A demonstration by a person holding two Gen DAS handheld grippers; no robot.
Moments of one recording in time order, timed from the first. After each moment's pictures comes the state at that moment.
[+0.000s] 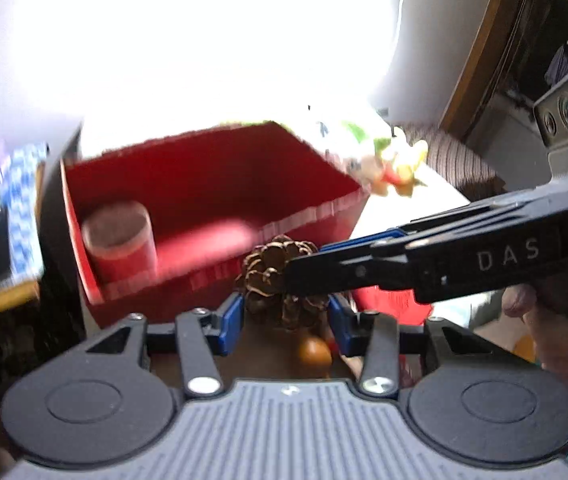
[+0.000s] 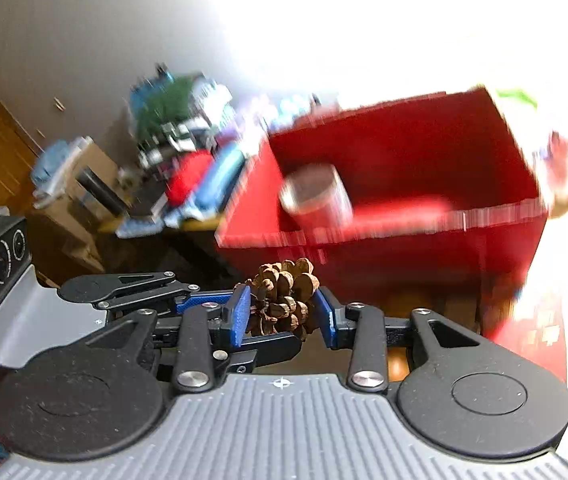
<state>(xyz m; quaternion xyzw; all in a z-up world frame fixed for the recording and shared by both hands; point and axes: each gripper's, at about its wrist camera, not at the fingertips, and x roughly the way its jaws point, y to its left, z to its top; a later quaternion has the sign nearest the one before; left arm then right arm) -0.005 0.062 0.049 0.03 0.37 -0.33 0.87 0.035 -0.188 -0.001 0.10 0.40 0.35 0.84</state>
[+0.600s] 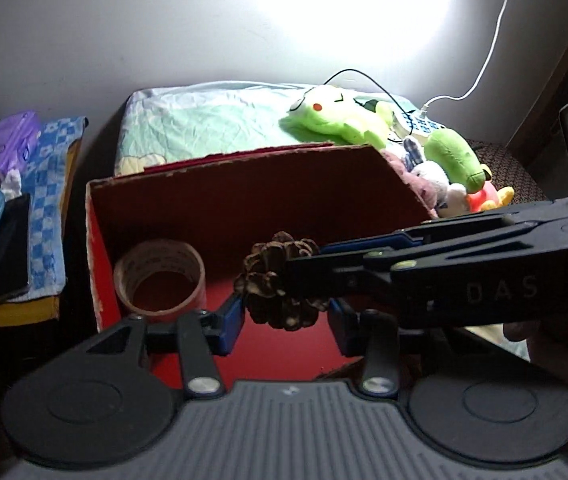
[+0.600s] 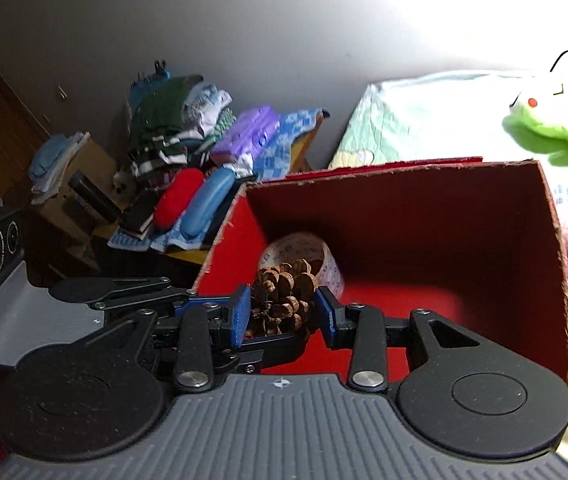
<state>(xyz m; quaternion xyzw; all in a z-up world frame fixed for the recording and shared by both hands) 0.112 0.035 0.027 -0.01 0.44 -0.24 0.87 0.169 -0.153 -0.025 0.07 0.45 0.38 0.80</state>
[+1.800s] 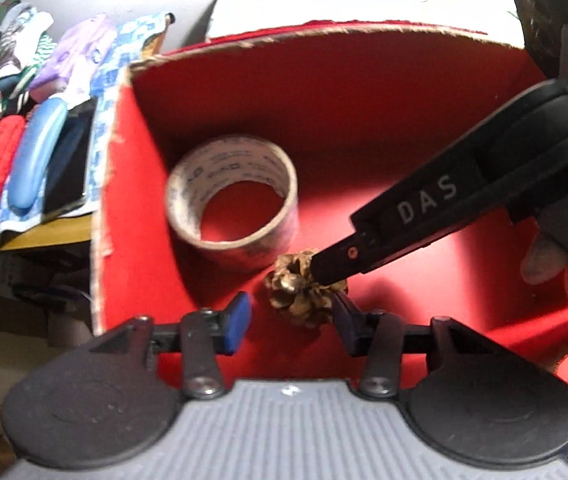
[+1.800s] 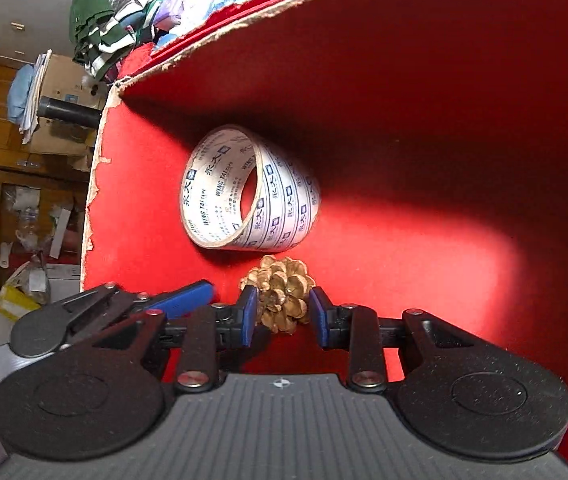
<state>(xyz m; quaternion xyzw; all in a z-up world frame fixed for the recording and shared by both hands) 0.150 0.013 -0.028 0.06 0.57 -0.06 0.82 0.265 -0.129 -0.126 0.08 0.67 0.41 0.62</state>
